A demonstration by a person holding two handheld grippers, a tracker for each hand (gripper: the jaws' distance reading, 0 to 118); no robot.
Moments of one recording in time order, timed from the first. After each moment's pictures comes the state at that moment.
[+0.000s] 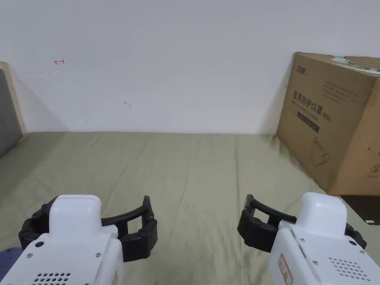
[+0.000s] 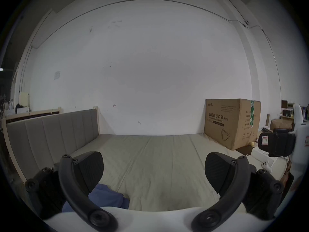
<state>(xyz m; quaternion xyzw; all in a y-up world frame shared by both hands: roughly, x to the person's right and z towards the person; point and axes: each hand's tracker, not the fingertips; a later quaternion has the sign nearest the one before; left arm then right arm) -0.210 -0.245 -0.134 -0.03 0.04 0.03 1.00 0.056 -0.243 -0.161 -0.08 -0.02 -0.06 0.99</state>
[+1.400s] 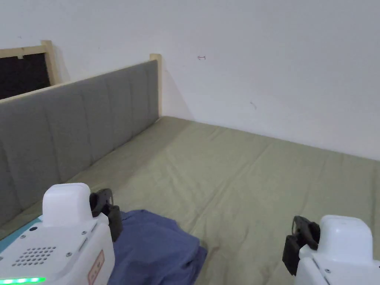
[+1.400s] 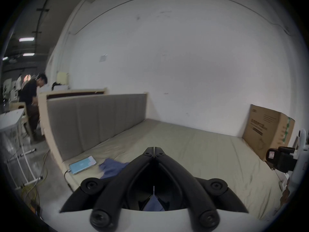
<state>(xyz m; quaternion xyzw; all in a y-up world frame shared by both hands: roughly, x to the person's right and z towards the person) -0.373 -0.252 -0.052 -0.09 0.27 0.12 0.95 -0.092 -0.254 -0.172 -0.14 0.22 0.03 0.97</state>
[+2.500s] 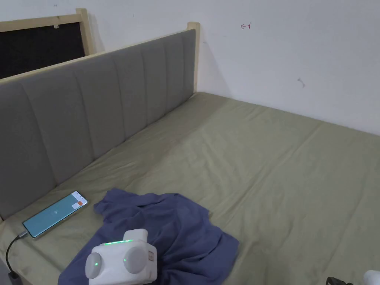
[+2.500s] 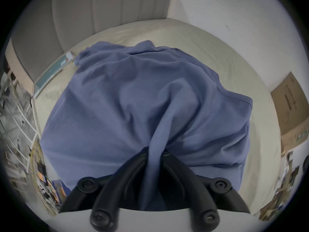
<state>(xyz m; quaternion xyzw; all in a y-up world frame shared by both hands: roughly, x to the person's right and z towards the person) -0.486 -0.482 -0.181 -0.46 0.24 0.29 0.80 -0.100 -0.331 -0.210 -0.31 0.23 0.05 0.92</state>
